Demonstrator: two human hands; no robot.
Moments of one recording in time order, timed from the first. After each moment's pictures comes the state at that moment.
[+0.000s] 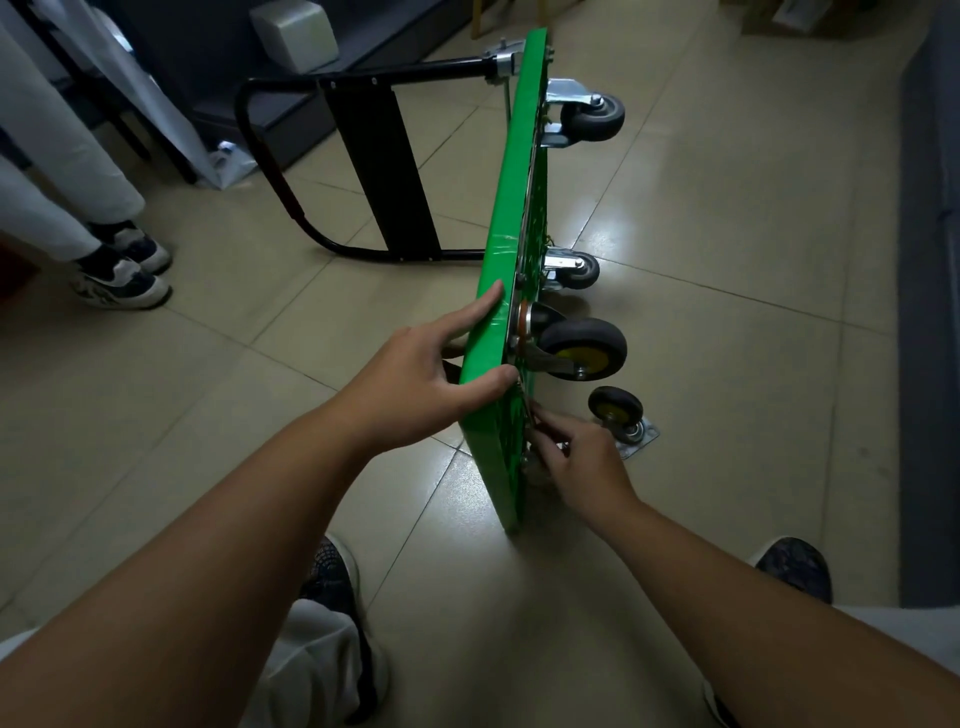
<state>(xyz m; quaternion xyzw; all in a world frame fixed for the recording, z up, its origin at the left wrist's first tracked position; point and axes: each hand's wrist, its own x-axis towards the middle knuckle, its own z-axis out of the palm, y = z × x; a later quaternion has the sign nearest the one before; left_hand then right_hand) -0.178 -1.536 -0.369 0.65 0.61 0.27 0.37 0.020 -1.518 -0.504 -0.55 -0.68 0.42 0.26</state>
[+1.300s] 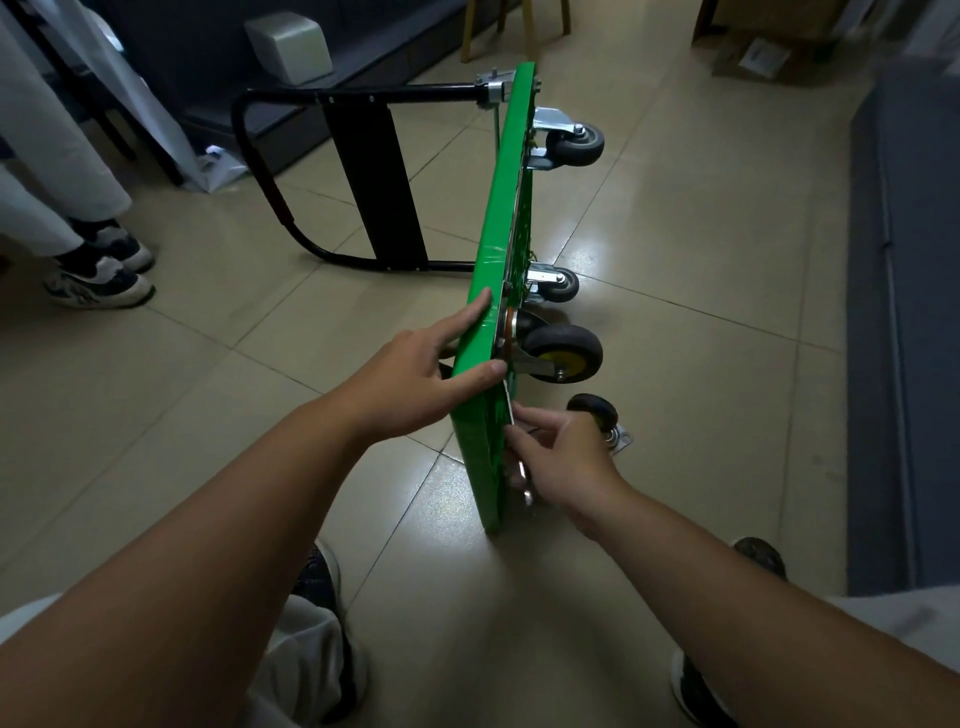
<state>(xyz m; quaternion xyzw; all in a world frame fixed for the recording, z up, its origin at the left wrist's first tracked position) -0.177 -1.538 -0.368 0.67 0.61 0.23 0.34 0.017 -1.539 -0.442 -0.57 -0.53 0.58 0.24</state>
